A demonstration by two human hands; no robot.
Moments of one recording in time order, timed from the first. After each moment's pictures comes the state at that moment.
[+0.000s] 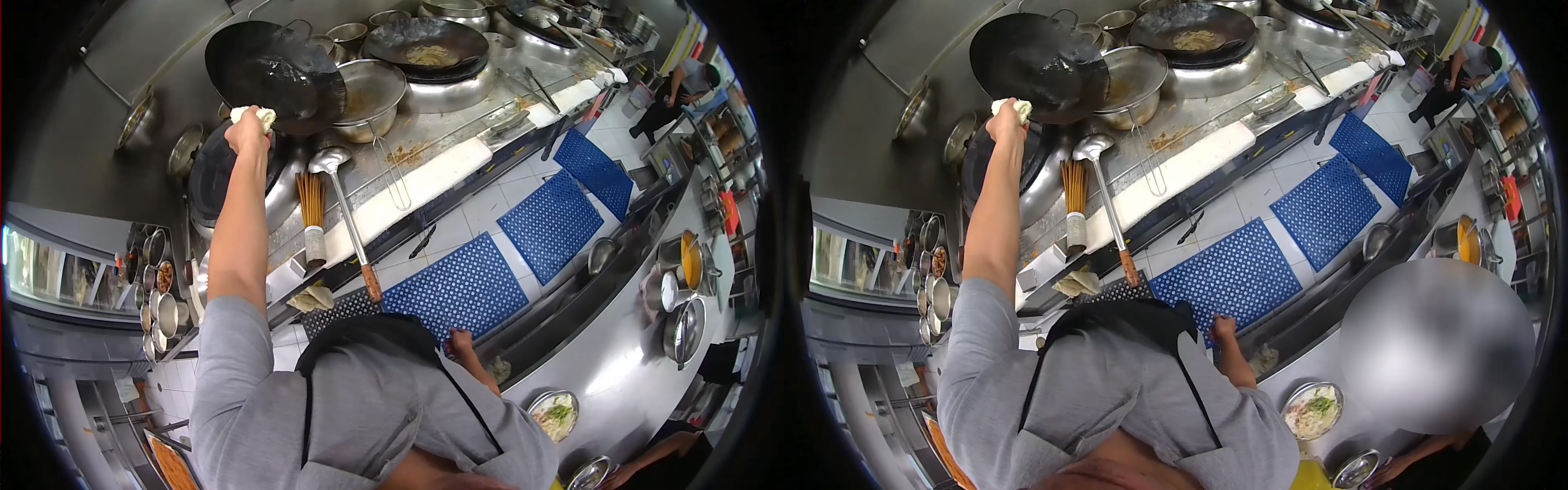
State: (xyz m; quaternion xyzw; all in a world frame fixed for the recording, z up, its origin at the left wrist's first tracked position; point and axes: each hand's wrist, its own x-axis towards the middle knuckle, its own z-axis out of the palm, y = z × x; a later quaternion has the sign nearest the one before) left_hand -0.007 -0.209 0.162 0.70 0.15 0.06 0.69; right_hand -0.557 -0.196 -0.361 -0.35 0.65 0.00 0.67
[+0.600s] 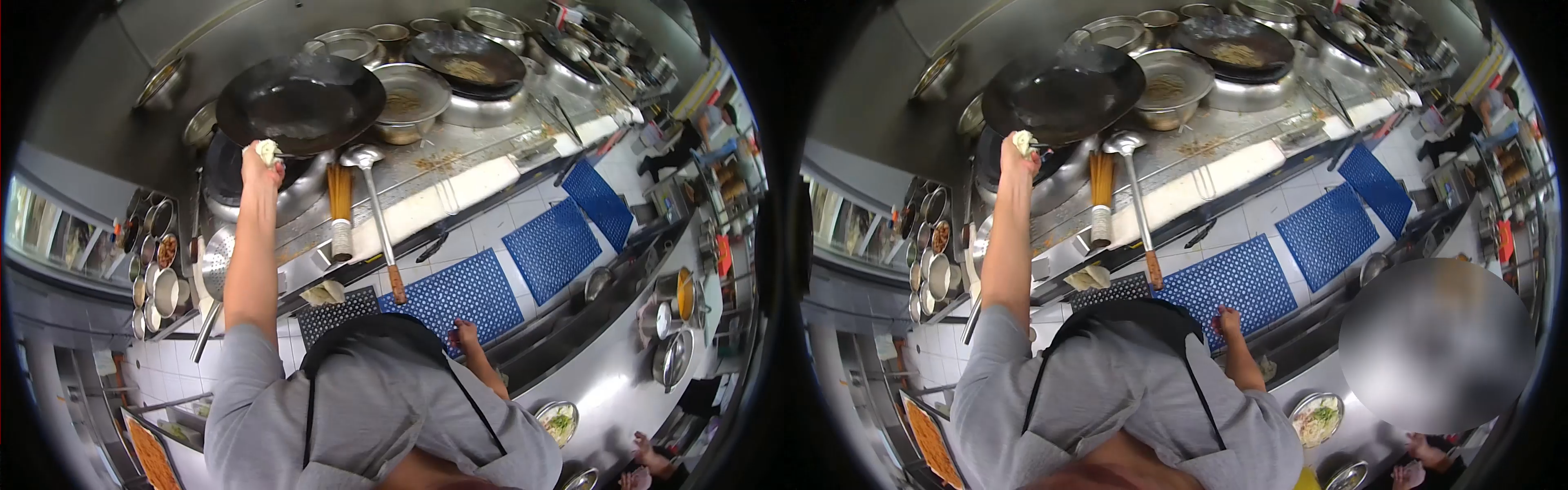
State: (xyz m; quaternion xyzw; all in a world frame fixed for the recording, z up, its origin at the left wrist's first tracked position) left_hand 0.047 -0.068 0.080 0.52 0.14 -0.19 0.82; right_hand -0.512 -0.224 -0.319 -0.40 0.60 0.01 0.69
